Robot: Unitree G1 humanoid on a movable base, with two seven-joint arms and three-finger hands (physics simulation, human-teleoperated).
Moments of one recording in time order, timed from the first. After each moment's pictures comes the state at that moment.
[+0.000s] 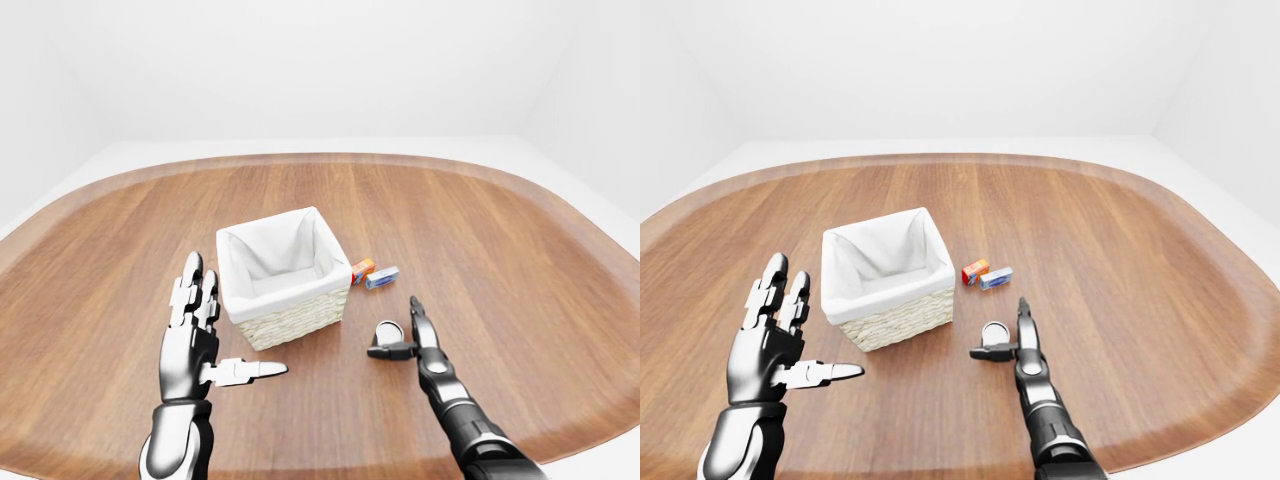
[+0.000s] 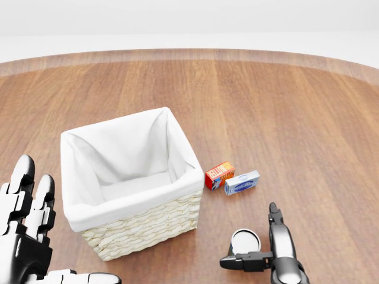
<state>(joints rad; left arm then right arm) 0.35 -0.03 0.07 -0.55 -0.07 0.01 -0.10 -0.32 -0.09 -0.07 0.95 -0.08 -0.09 -0.14</state>
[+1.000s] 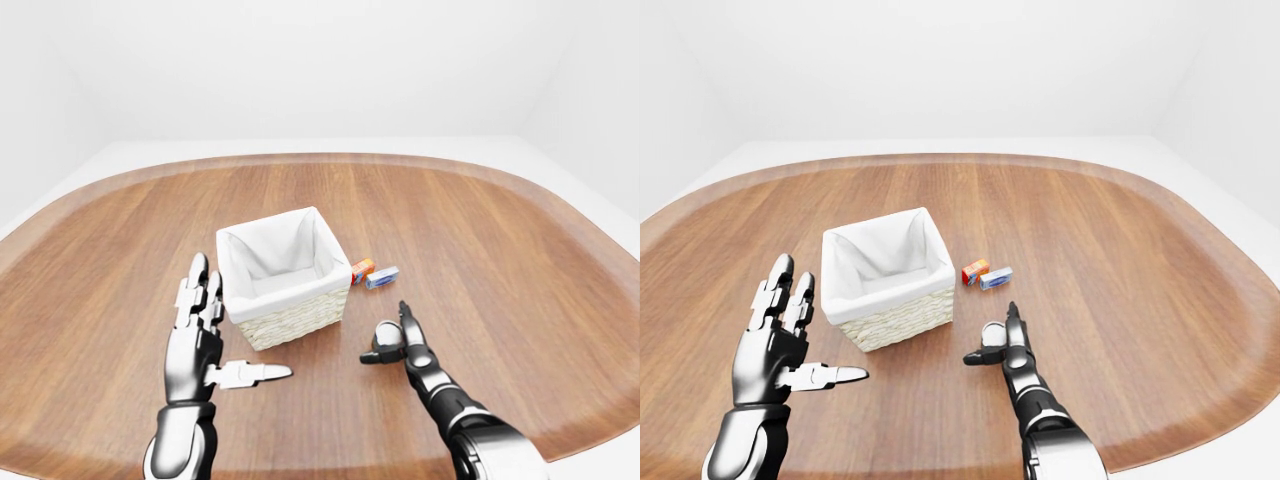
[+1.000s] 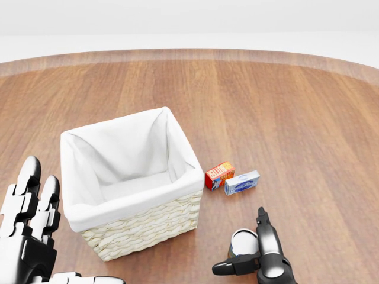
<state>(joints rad) 0.37 -0.02 0.04 -0.55 -0.06 0.00 -0.09 -0.48 -0.06 -0.05 1.23 -0.21 -0.09 -0.21</state>
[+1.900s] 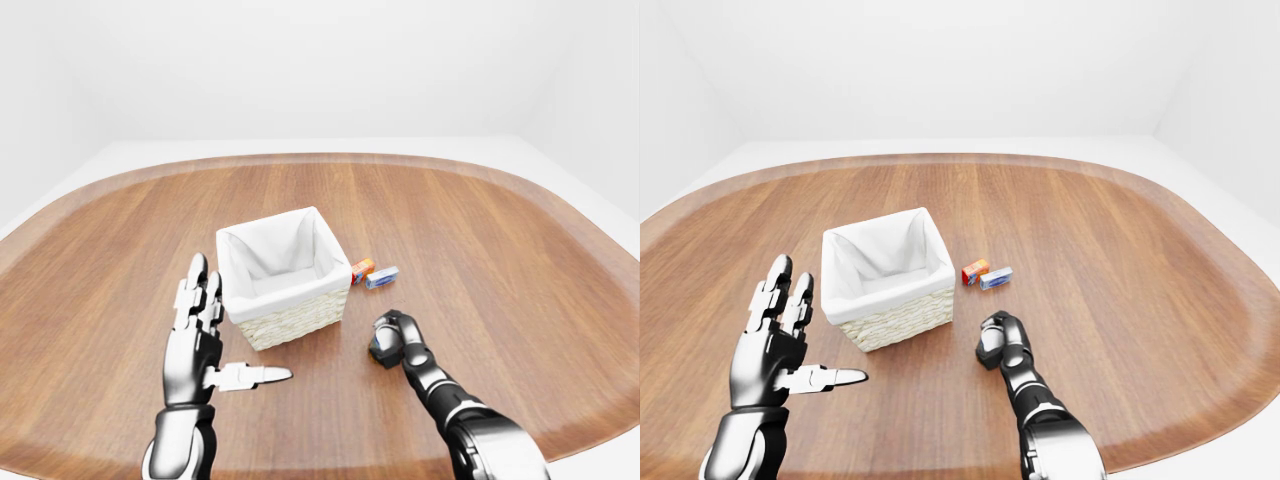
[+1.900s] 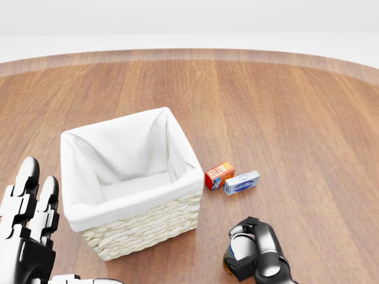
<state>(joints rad) 0.38 -0.02 0.03 -0.57 -0.06 0.00 -0.09 -0.52 -0.06 -0.07 1.30 -0.31 -0.09 -0.24</state>
